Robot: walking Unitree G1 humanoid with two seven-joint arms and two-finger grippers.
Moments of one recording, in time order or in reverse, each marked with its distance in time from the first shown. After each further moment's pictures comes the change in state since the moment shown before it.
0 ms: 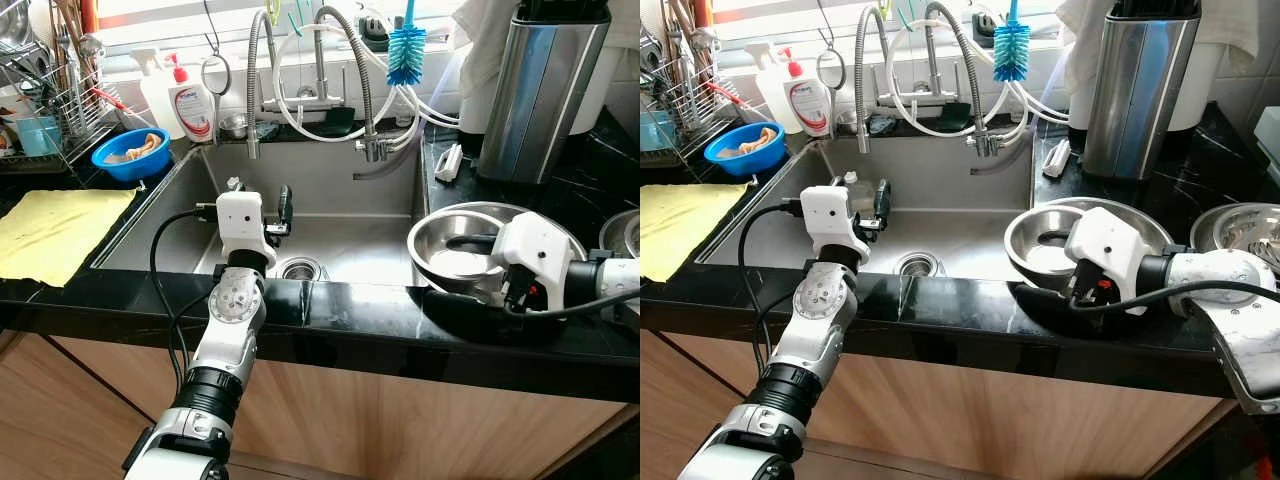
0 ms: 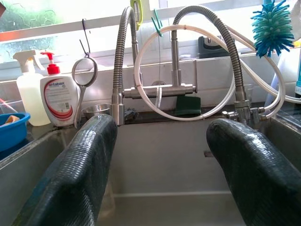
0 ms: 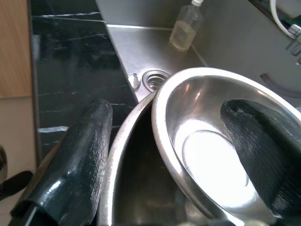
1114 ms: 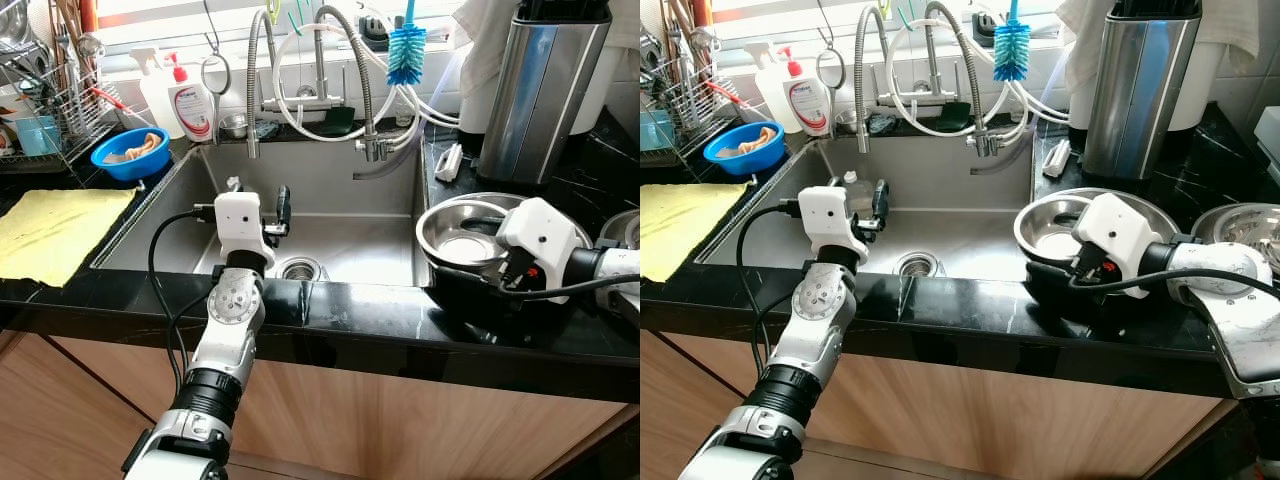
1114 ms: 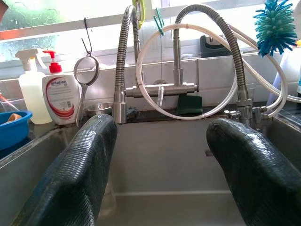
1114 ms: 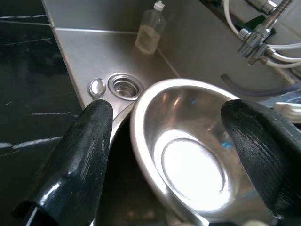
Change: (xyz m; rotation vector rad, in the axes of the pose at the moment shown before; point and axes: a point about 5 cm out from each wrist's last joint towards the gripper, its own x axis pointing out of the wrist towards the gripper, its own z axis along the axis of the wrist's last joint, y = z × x) left arm -0.002 0.002 -0.001 0.000 0.001 0.008; right arm 0.003 -0.019 -0.001 -0.019 -0.019 -0.148
